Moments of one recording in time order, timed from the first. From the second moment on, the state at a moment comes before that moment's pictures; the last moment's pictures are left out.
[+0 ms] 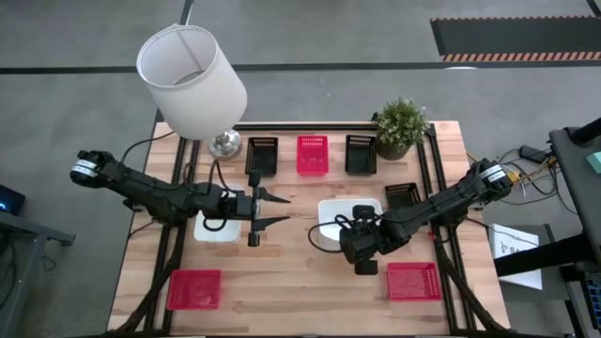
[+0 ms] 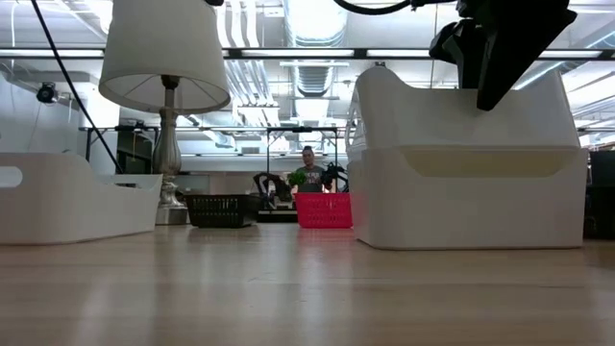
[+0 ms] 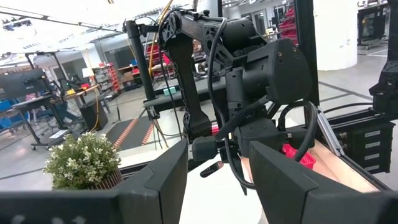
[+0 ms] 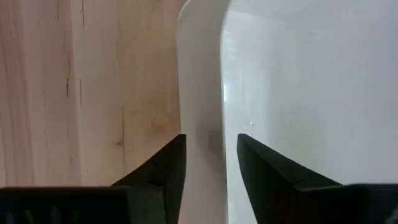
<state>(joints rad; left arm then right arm) -0.26 1.15 0.72 0.51 -0.23 0.24 0.42 1.65 1.30 -0.99 0.18 0.39</state>
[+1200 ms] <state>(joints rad) -0.26 1.15 0.71 0.52 -0.24 0.24 0.40 1.64 1.27 -0.95 0.18 0.33</state>
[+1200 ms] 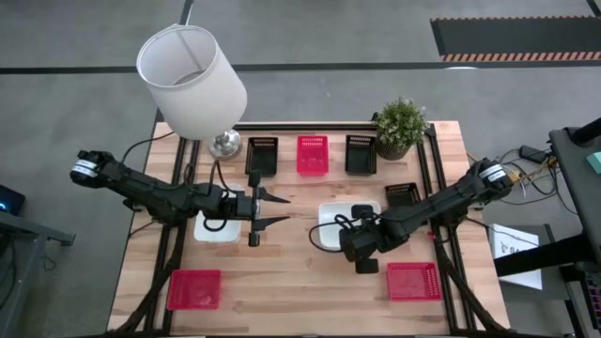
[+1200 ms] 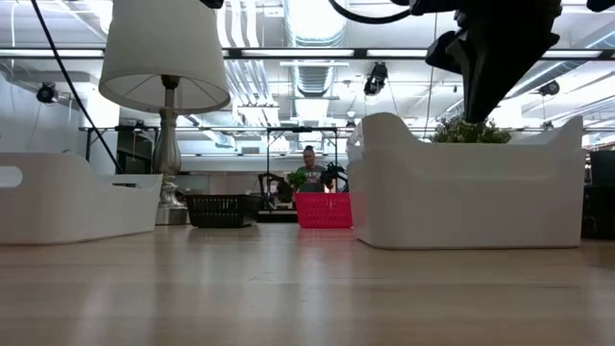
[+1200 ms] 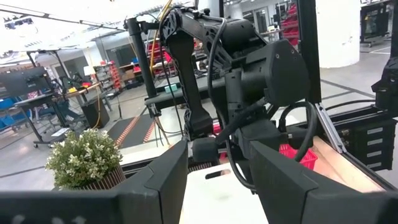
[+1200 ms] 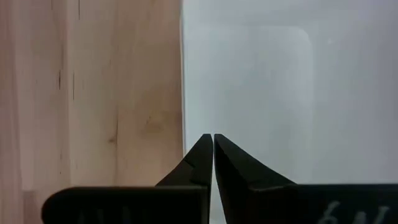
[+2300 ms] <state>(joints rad) -0.14 1.30 0.77 0.66 -0.24 0.24 0.19 0.87 0.55 0.05 0.27 -0.39</state>
